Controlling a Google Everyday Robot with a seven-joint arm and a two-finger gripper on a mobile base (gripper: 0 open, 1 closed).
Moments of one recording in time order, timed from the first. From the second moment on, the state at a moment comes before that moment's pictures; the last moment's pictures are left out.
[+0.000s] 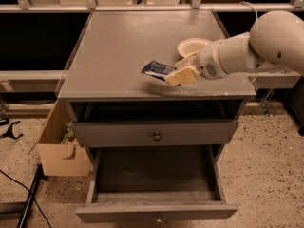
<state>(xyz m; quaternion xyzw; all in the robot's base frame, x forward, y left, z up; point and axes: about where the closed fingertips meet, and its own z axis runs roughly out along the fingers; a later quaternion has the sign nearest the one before) 0.623 -0.078 0.878 -0.45 0.76 0.18 0.43</state>
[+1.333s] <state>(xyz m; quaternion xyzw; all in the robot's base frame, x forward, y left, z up) 0.541 -0.106 0.888 -0.57 0.70 0.23 0.37</state>
